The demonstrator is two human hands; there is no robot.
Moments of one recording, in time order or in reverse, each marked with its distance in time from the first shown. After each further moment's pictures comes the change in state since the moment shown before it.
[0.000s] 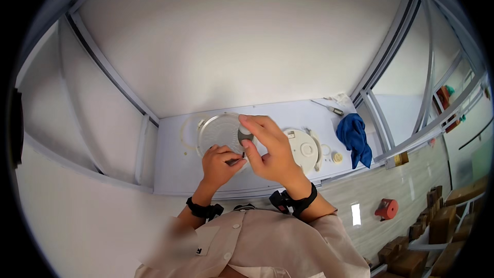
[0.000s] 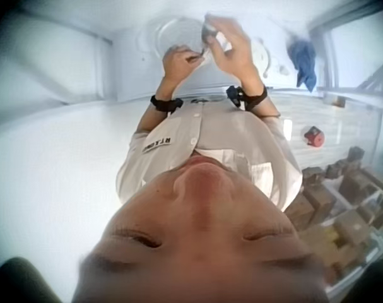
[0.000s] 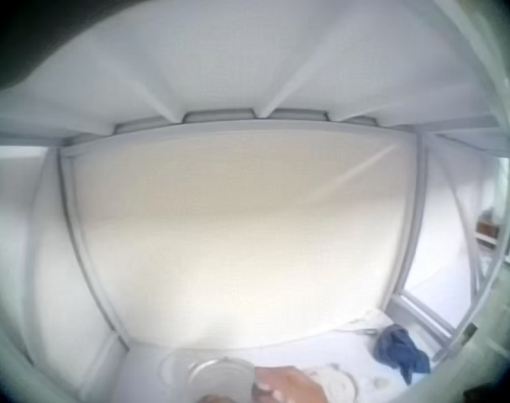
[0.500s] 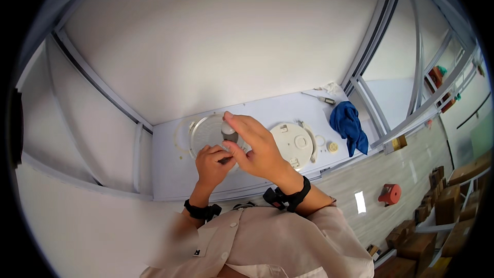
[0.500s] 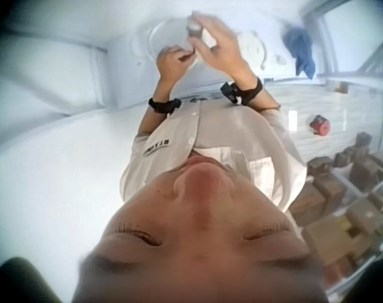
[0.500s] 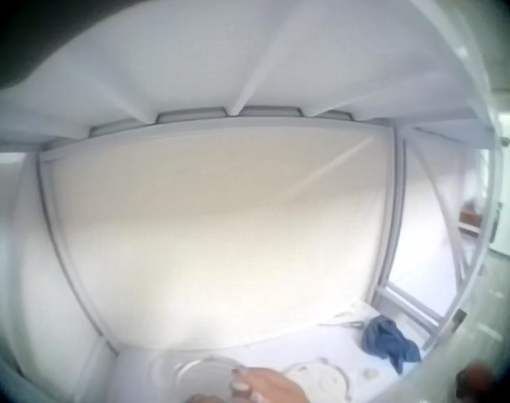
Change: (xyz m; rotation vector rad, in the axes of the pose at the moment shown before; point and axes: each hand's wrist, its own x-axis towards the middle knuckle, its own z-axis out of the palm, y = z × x) left_hand 0.002 0.002 0.000 0.030 0.038 0.059; right_hand -0.003 -0.006 0.012 -0.012 0.081 -0.006
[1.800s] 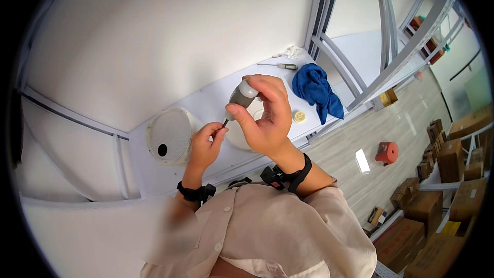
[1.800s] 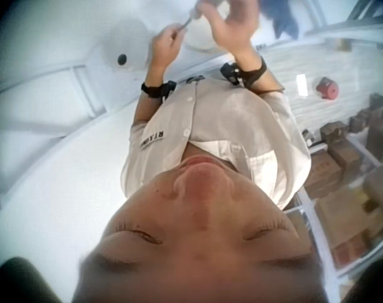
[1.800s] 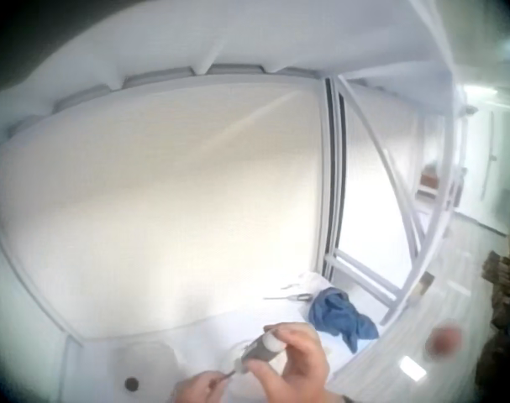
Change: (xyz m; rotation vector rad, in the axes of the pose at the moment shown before) left_hand 0.040 0.093 0.090 -0.496 -0.289 -0.097; right_hand -0.039 0.035 -0.142 -0.044 0.508 -0.085
